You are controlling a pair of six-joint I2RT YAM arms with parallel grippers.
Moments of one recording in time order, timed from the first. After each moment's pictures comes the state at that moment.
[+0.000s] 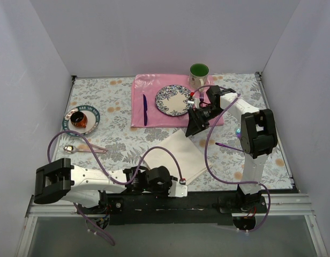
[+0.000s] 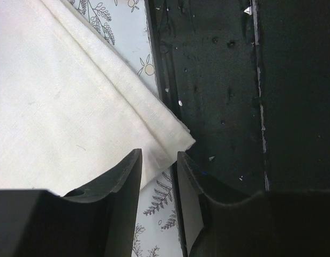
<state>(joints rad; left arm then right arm) -1.37 1.27 0.56 -0.09 0.10 0.36 0.29 1.98 1.49 -1.02 -0.96 -0.35</state>
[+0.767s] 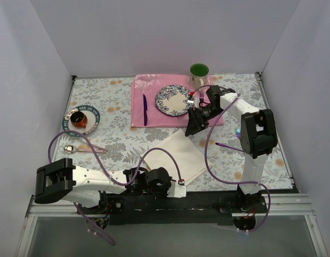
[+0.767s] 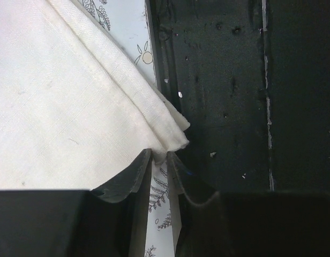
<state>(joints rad) -1.37 1.28 0.52 -0.05 0.08 0.35 0.29 1.98 1.49 -1.01 -0.98 -0.34</state>
